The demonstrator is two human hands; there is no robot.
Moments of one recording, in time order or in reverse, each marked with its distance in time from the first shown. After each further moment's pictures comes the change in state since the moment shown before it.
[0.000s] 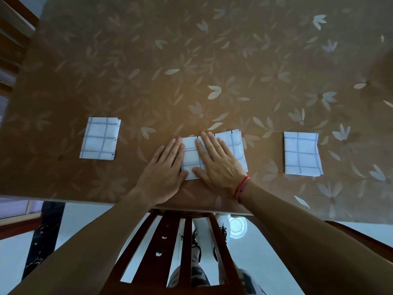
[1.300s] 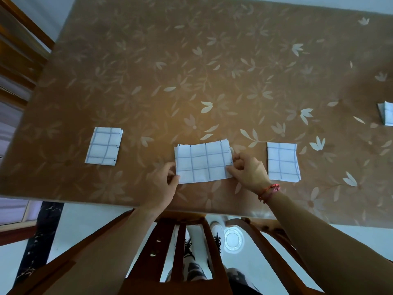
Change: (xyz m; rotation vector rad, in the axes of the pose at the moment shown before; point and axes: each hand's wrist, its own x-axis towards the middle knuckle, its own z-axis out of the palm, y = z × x) left_hand -0.014 0.039 -0.025 -0.740 0.207 -0.536; right_hand -0.052 0.061 -0.060 0.642 -0.015 0.592
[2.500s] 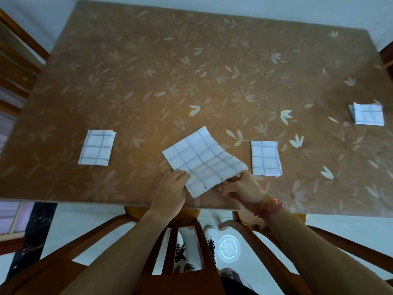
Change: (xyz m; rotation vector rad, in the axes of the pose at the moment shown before) left_hand -0.031 0.024 0.031 0.240 -0.098 0.381; right_hand -0.058 0.017 0.000 0.868 -0.184 0.181
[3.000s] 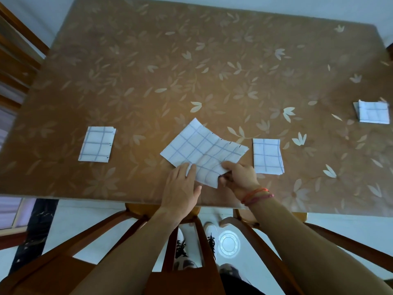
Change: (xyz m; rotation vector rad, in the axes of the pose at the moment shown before) left_hand 0.005 0.032 0.000 0.138 -0.011 -0.035; right_hand 0.011 -0.028 0.027 0.336 0.364 0.231
